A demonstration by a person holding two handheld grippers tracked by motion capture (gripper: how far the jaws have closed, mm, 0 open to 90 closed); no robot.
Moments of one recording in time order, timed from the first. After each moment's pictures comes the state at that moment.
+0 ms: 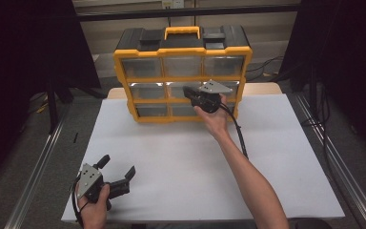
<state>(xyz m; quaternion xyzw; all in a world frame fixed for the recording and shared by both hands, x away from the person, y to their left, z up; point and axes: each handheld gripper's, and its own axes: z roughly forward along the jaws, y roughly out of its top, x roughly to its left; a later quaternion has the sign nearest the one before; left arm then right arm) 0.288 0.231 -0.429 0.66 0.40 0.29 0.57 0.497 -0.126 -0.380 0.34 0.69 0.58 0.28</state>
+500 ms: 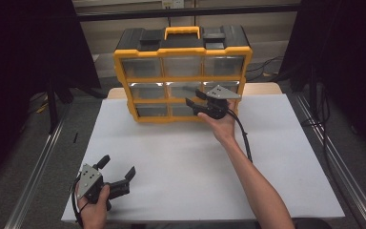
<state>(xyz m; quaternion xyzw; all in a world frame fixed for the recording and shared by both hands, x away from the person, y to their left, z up) 0.286 0.231 -0.428 0.66 0.39 0.29 0.57 0.476 -0.143 -0.386 0.35 0.68 0.58 0.27</state>
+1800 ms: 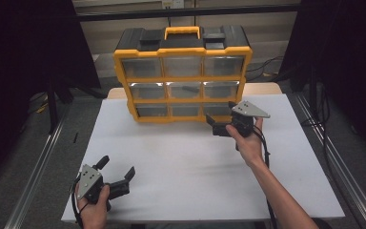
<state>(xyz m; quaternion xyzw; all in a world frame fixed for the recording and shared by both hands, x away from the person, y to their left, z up) 0.285 0.232 -0.429 0.66 0.40 0.30 0.56 0.406 -0.194 -0.384 0.41 0.66 0.55 0.31</state>
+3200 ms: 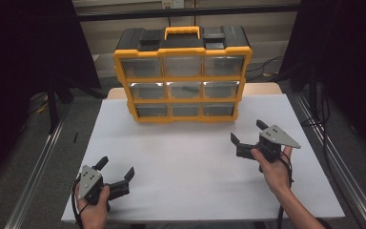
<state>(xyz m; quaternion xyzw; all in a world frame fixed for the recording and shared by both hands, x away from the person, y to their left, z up) 0.284 0.232 -0.430 0.66 0.41 0.30 0.55 0.333 -0.247 -0.403 0.43 0.63 0.52 0.37</state>
